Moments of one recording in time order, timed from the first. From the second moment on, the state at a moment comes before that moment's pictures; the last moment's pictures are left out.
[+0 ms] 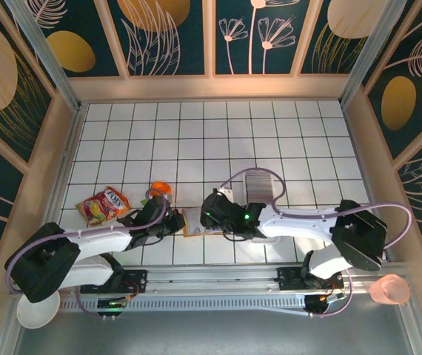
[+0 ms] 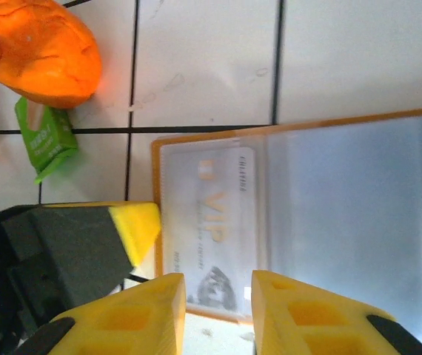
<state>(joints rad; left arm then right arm) -0.75 1.25 0.28 0.13 0.12 -1.03 1.17 1.44 0.78 -0.28 0.20 1.12</state>
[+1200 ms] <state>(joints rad) -0.75 1.24 0.27 0.14 0.12 -1.03 1.18 1.53 0.74 -0.33 0.22 1.15</state>
